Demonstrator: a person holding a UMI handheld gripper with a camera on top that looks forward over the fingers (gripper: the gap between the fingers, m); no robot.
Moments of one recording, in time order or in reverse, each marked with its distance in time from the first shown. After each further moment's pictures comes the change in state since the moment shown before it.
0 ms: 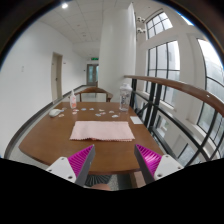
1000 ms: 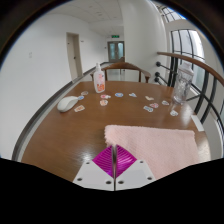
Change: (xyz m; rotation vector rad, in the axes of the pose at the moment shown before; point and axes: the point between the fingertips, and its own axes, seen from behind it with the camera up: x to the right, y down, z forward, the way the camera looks) arm -0.197 0.005 0.229 -0.263 -0.247 -0.040
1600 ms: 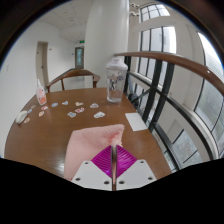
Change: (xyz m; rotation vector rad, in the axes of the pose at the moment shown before) arm 0.244 0.001 -0.061 0.053 0.326 0.126
